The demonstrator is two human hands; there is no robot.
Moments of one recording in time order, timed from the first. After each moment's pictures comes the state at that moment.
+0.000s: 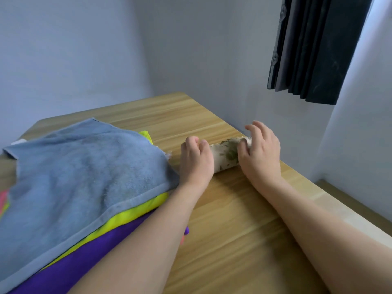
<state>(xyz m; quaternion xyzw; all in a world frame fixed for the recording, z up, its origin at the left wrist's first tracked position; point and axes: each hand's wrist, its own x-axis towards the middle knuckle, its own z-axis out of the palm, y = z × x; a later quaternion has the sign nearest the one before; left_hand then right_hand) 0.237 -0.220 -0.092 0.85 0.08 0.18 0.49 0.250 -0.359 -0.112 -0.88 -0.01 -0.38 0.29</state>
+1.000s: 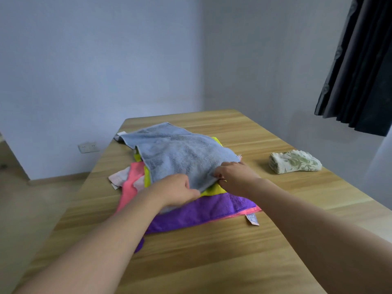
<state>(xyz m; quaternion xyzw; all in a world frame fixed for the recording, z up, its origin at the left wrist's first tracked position) 0.048 0.035 -0.035 0.99 0.03 -0.04 0.14 0.140 -0.156 -0.060 -0.94 -0.33 -0.10 0.04</state>
